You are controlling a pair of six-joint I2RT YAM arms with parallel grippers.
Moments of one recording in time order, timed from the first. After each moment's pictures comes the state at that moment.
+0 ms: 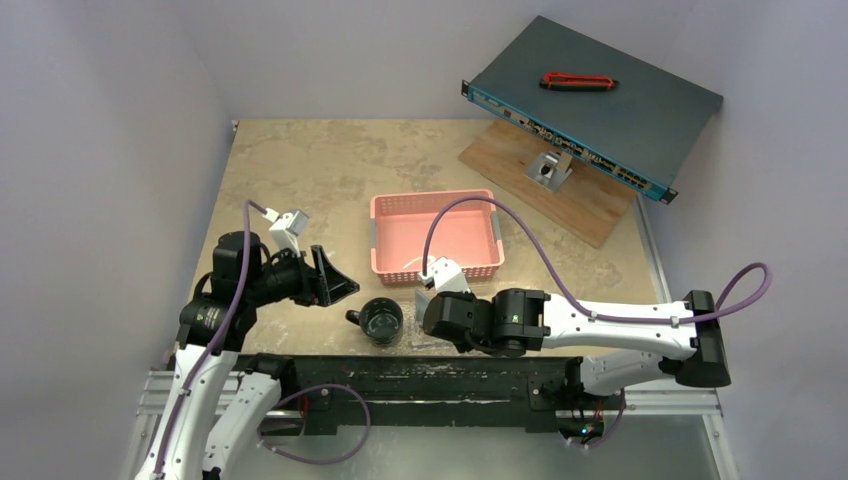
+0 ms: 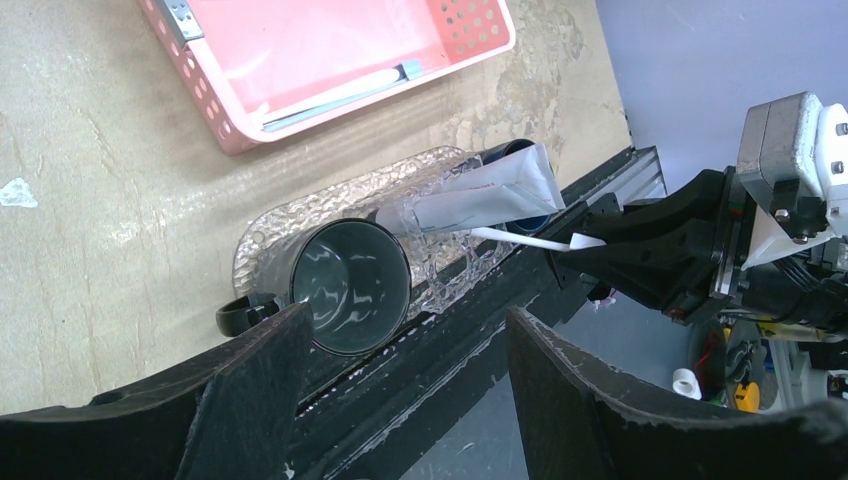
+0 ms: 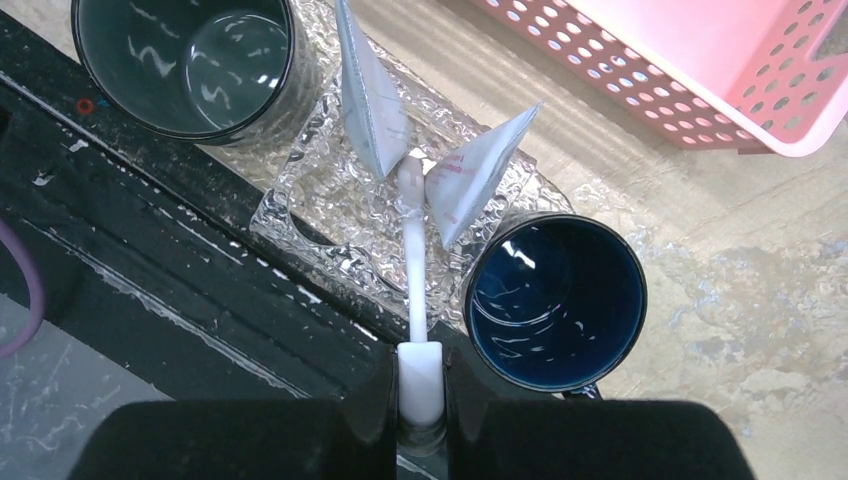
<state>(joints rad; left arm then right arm) -0.17 0.61 0.82 -0.82 0.64 -0.41 1.42 1.27 1.13 -0.98 0.49 0.68</state>
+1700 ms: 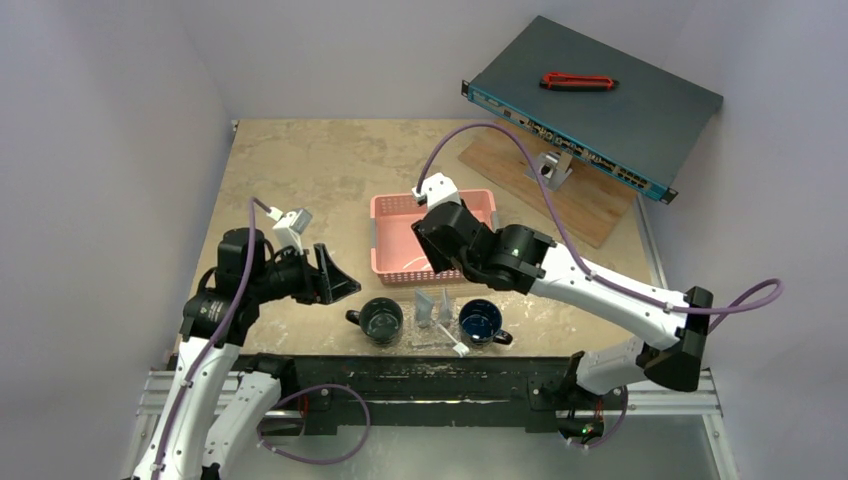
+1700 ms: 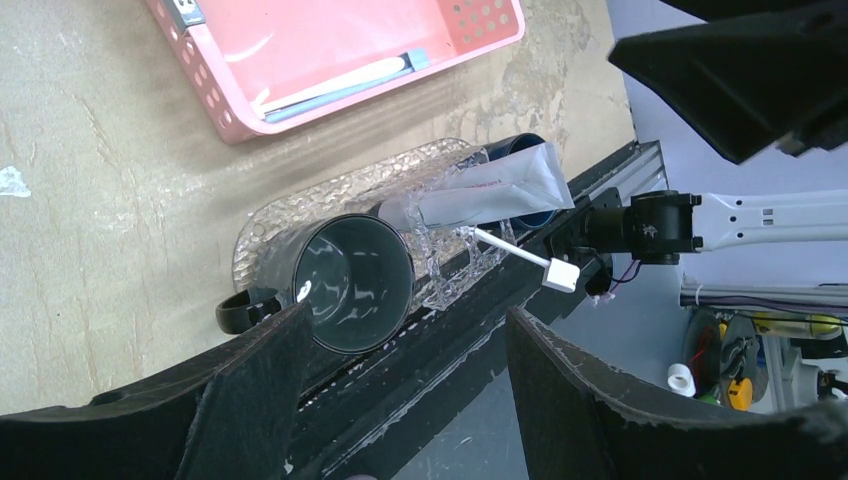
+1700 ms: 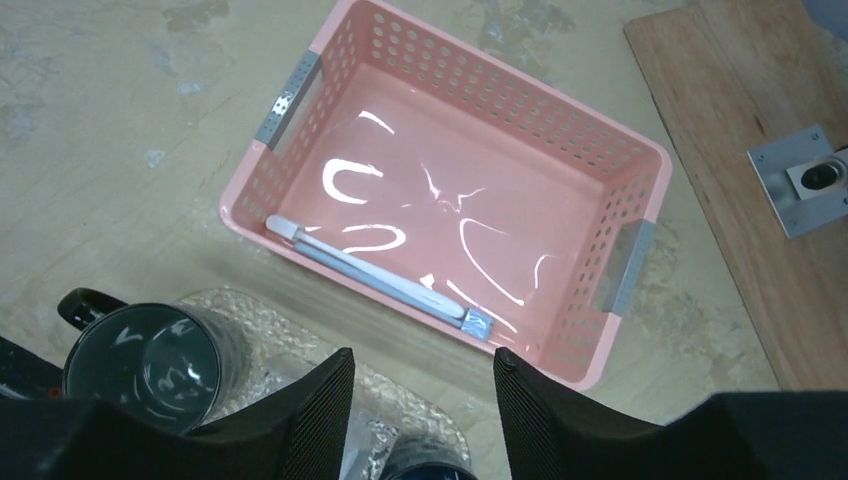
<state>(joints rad) -0.17 0.64 0.82 -0.82 0.64 -0.41 1.12 1.37 1.41 -0.82 0.58 0.32</state>
